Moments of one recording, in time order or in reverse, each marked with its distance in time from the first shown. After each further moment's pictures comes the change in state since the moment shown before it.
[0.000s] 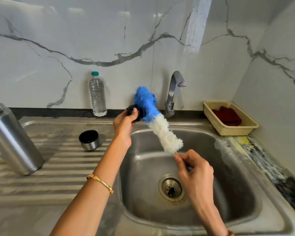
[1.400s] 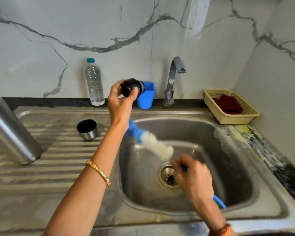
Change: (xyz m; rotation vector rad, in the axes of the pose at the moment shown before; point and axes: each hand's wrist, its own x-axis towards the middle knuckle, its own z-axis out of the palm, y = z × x) left_hand 0.008 0.006 0.005 0.169 -0.005 0.418; right_hand -0.016 0.024 0.001 -0.283 -0.192 -0.018
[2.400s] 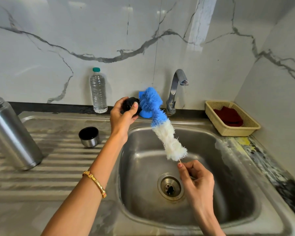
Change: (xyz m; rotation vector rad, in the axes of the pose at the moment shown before) left_hand -0.006 0.004 -0.009 -0.090 -0.033 -0.172; right_hand 0.004 -0.006 -0.002 0.633 0.110 0.094
